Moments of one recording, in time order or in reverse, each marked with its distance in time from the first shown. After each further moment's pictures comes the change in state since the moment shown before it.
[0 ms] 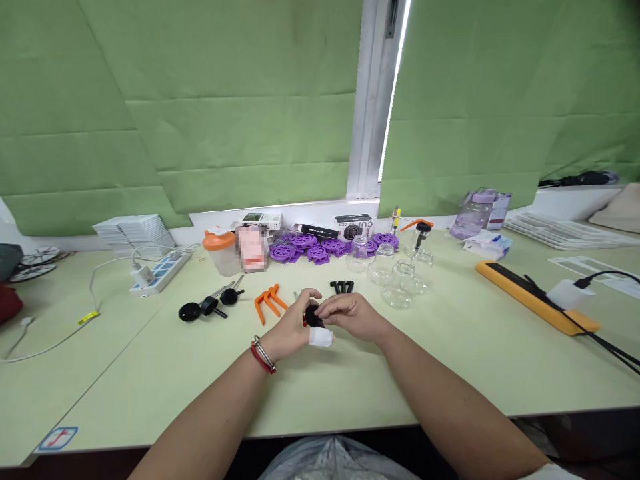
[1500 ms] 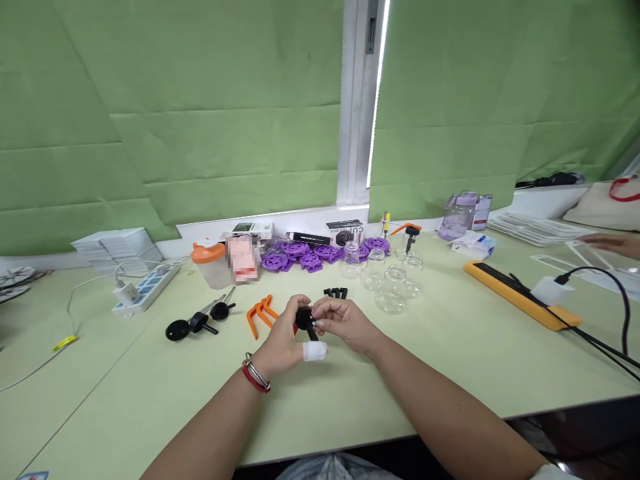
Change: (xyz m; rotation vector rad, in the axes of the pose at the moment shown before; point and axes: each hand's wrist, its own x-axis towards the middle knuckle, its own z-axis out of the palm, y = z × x) left_hand 0.000 -0.003 -0.002 0.164 0.113 0.121; right_hand 0.002 -0.001 0.010 0.316 0.144 0.090
